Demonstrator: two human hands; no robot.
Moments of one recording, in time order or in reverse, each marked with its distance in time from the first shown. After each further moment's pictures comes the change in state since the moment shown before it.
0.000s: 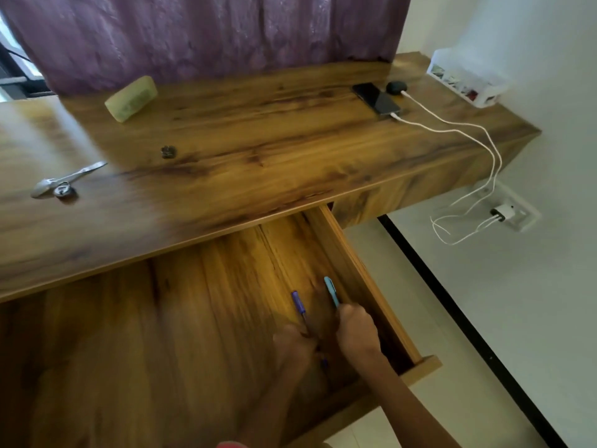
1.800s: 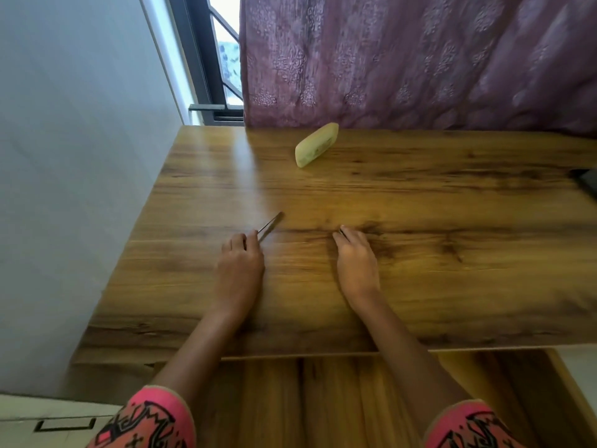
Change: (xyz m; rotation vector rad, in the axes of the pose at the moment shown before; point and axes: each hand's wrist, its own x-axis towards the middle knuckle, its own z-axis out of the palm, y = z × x) left_hand 0.185 -0.028 -0.391 0.690 0.984 0.483; right_hand 0.187 -0.361 0.008 -0.057 0.336 -0.662
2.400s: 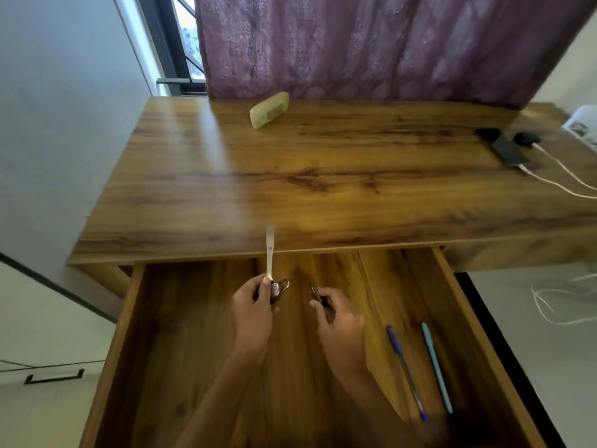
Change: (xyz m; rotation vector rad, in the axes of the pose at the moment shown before) left_hand -0.191 0.137 -0.093 -1.219 -0.297 -0.854; right_hand -0.266 0.024 -0.033 0.551 0.163 0.217
